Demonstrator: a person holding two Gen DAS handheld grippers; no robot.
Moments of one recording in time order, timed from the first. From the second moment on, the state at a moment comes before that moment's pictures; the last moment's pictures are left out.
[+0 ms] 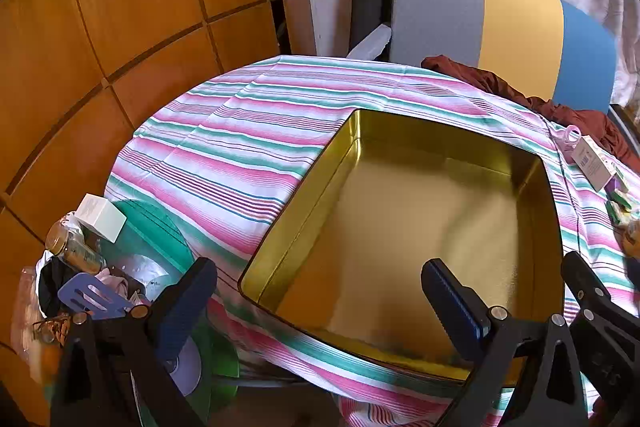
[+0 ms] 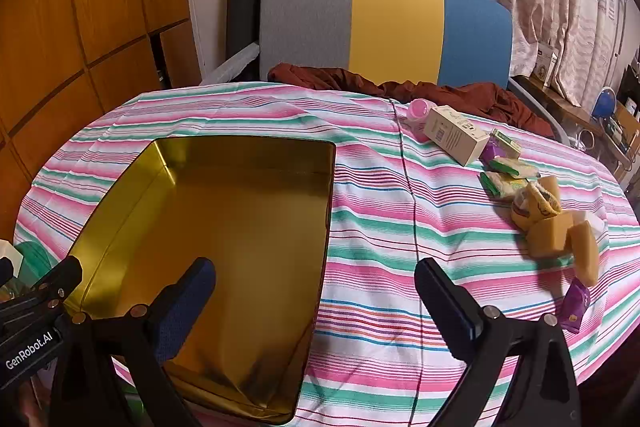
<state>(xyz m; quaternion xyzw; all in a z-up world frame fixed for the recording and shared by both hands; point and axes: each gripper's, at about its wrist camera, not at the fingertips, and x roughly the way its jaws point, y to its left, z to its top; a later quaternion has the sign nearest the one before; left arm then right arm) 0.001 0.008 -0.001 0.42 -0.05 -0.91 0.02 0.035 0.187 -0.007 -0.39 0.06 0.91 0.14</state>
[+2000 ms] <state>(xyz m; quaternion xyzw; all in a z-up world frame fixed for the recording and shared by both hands) 0.046 0.084 -0.026 0.42 -0.10 -0.89 -0.12 0.156 0.360 -0.040 -0.39 0.12 0.88 0.25</state>
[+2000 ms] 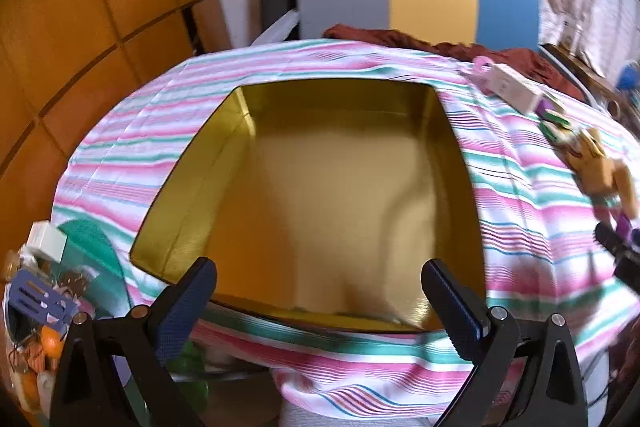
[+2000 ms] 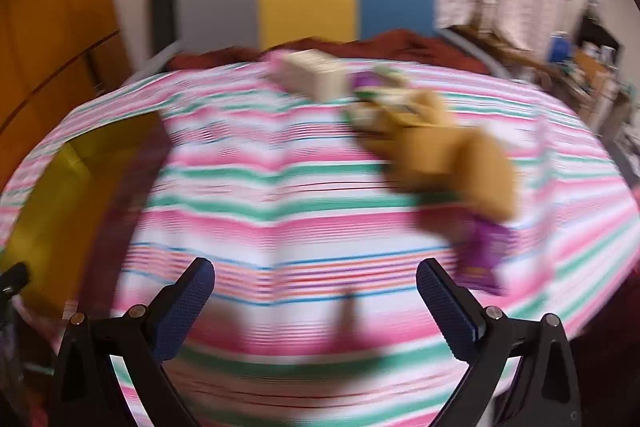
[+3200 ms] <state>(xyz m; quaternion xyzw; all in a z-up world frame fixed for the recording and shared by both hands) 0.097 0.323 -0.028 0.45 -0.06 -0.79 -0.40 0.242 0.481 -0.078 -0.34 0.21 0.88 0.25</state>
